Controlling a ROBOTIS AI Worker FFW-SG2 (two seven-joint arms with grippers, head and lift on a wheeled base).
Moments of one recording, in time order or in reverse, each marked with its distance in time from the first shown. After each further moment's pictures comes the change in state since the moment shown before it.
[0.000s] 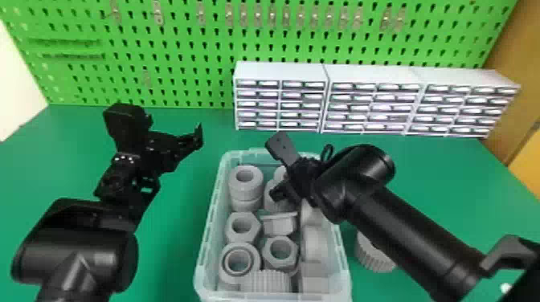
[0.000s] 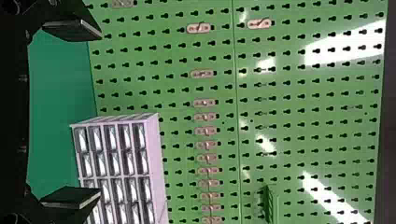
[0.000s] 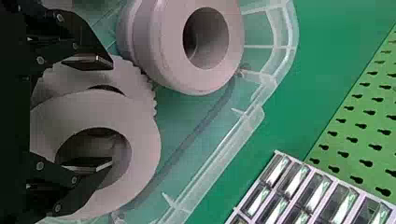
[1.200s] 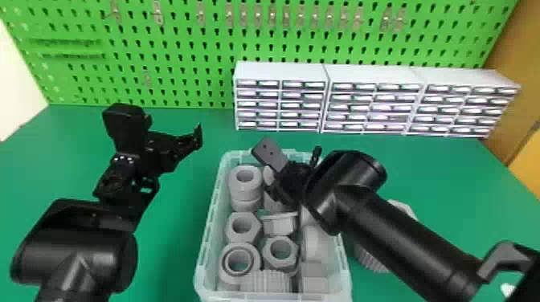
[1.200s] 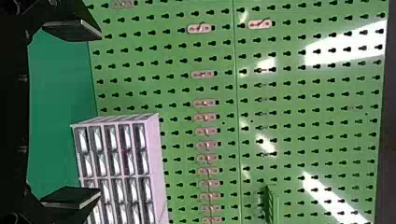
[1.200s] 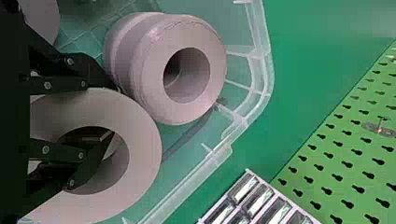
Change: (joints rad) left arm 0.003 0.000 0.004 0.000 0.001 0.000 -0.005; right arm 0.016 -0.009 0.065 -0.060 0.101 -0.064 0.033
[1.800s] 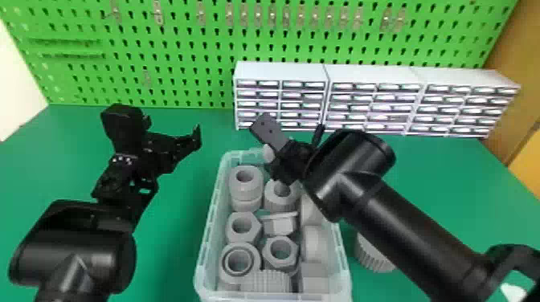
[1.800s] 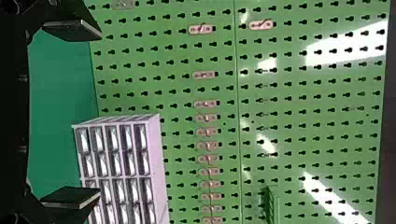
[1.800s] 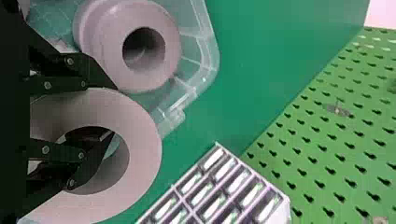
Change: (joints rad) left arm 0.004 0.000 0.007 0.000 0.000 0.000 -0.006; right arm 0.032 -0.020 -0.091 -0.230 0.109 0.133 0.000
